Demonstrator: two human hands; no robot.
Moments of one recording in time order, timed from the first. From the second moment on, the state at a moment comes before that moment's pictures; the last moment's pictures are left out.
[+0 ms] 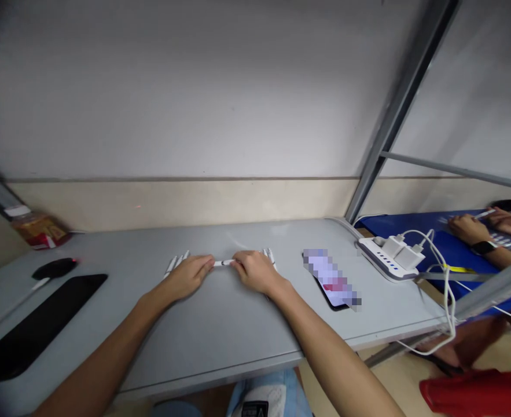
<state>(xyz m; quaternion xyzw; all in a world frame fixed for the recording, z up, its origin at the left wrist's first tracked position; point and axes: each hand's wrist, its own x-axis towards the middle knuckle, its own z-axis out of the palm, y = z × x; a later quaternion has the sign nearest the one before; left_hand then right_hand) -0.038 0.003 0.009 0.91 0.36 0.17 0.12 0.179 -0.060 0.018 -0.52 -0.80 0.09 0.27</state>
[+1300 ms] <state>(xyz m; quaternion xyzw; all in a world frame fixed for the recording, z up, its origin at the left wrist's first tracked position) -0.096 0.052 0.001 0.84 0.50 0.21 -0.01 0.188 -0.046 0.020 -0.27 -0.32 0.64 0.64</state>
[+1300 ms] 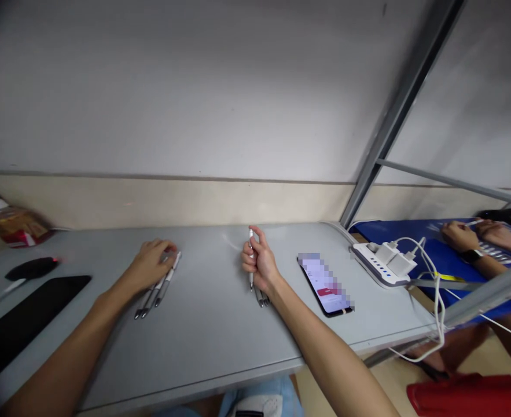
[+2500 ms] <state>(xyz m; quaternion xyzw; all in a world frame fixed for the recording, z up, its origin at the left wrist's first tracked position) -0.075 0.035 -0.003 0.85 0.50 0.19 -0.01 0.203 -0.039 0.008 -0.60 -0.61 0.25 0.45</state>
